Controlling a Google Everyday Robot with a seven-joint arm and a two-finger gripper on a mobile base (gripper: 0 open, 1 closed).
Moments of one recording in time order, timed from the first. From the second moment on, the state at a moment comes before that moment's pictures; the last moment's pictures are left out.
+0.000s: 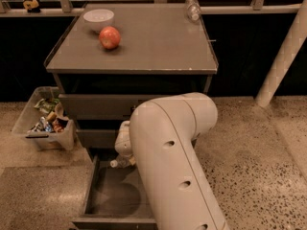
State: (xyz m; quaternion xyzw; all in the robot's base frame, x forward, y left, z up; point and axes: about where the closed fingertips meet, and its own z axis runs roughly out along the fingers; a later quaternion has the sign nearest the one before) arm 0.687 0.110 0.355 -0.91 0.38 -0.12 0.14
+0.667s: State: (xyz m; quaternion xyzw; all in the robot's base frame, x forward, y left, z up) arm 0.606 0.102 0.403 -0.92 0.35 -0.17 0.08
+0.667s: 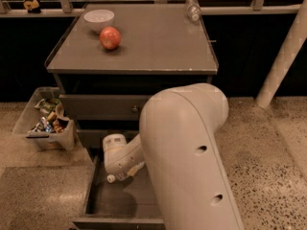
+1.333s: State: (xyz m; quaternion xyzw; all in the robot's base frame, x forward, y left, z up) arm 0.566 0.083 0.389 -0.92 0.36 -0.18 0.04
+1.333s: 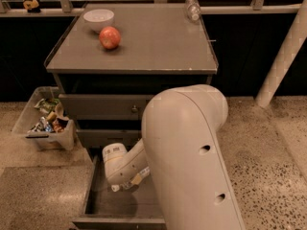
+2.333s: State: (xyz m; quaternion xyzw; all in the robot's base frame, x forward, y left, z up) arm 0.562 0.056 0.545 -0.92 0.33 -0.21 0.04
